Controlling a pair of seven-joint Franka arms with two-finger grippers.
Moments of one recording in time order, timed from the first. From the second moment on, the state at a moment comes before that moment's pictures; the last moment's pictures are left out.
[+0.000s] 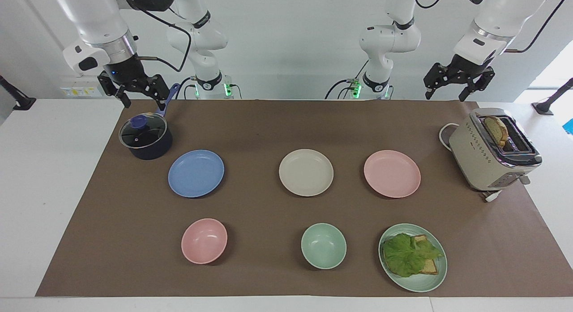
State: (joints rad) left arm -0.06 -0.10 -0.03 -1.62 -0.03 1.50 0.03; right arm -0.02 -0.01 0.01 -1.54 -0.02 1.53 0.09
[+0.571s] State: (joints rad) left arm -0.04 -0.09 -0.01 -1.80 -0.03 1.72 0.03; right arm -0.02 -0.01 0.01 -1.54 -0.02 1.53 0.09
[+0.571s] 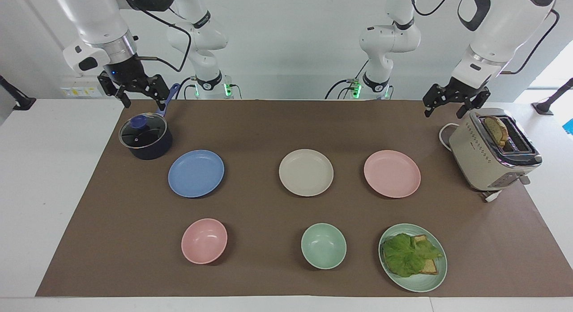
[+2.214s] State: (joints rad) left arm 0.00 0.21 -0.01 -2.11 -0.03 2.34 0.10; right arm -0.02 -0.01 0.01 -1.54 -0.02 1.53 0.09
